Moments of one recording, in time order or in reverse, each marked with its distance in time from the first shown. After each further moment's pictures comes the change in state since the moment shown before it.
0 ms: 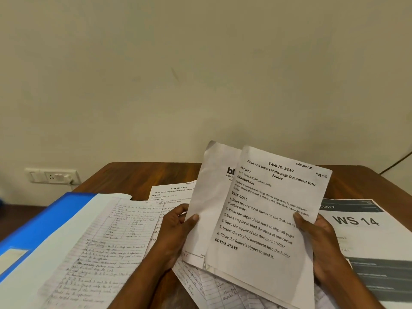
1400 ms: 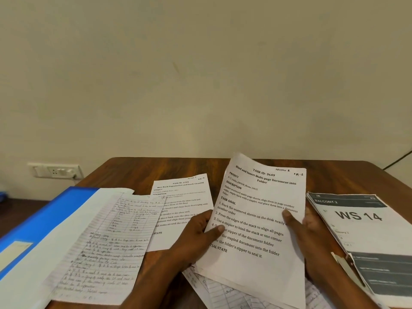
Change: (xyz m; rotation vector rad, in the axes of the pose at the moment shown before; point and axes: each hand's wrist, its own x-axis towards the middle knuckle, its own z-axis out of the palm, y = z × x) left_hand -0.014 -0.011 0.026 0.234 -0.331 0.044; right_hand -0.002 0.018 0.008 -0.223 -0.063 -0.082
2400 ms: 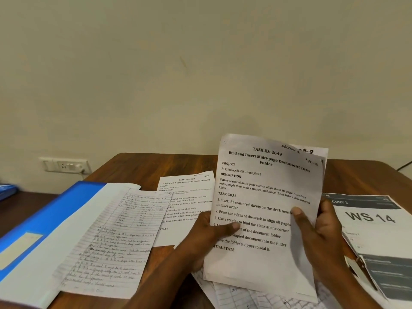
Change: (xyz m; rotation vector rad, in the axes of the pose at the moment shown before) left_hand -0.007 0.018 0.017 -0.375 0.014 -0.103; right_hand -0.023 -0.020 0.017 -0.308 0.077 -0.346
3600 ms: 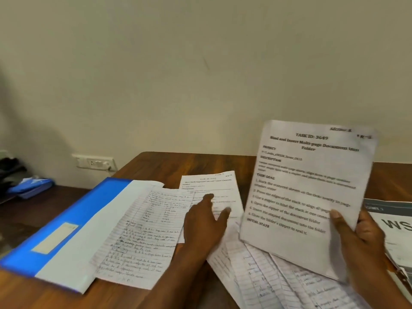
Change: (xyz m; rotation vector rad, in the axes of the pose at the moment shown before) left_hand 0.006 0.006 -0.049 1.054 0.638 0.151; right_hand 0.009 0.021 -0.003 0.155 0.144 0.171
